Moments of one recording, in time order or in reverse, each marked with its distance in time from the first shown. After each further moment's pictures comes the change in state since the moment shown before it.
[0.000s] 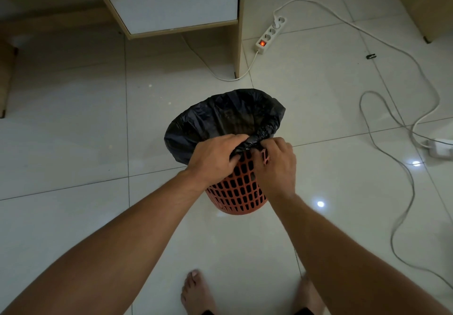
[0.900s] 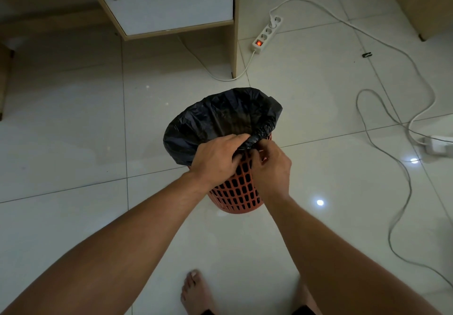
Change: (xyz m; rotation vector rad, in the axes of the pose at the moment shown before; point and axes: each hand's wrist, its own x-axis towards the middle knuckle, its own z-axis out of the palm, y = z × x) left_hand 0.002 0.009 0.007 0.031 0.007 0.003; right_hand -0.003 -0.015 -0.007 0.298 -0.045 0.289
